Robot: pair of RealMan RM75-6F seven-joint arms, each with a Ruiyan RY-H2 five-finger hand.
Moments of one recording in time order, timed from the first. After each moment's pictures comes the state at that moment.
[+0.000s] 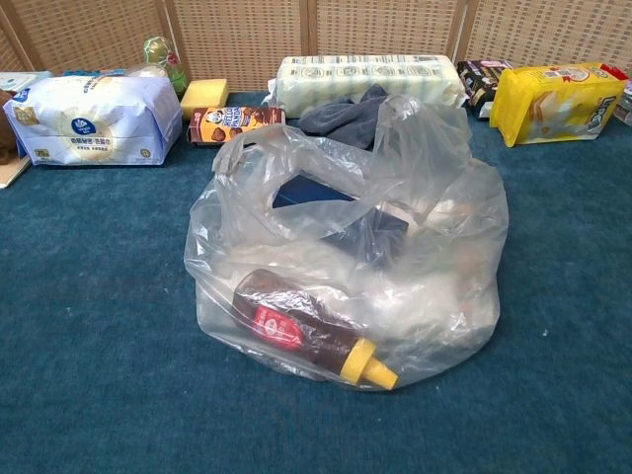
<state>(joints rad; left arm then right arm) -0.07 -1.15 -0.04 -1.64 1.50 1.52 0.15 0.09 -1.15 0.07 -1.61 -1.51 1.48 -0.04</state>
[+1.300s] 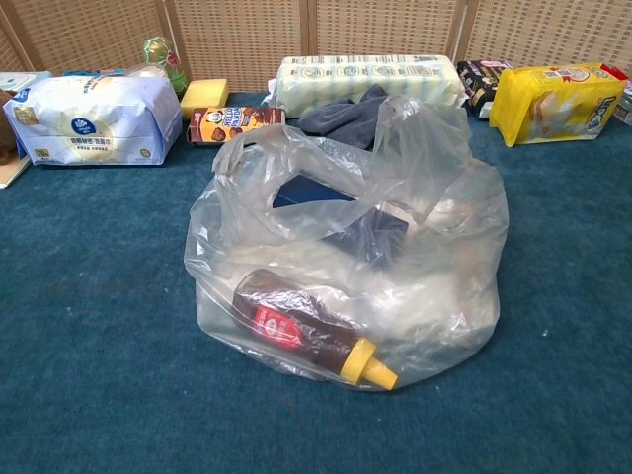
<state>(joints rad) -0.08 -1.11 -0.04 -1.68 1.53 1.53 0.17 0.29 -1.08 0.13 -1.68 -1.52 1.22 0.40</state>
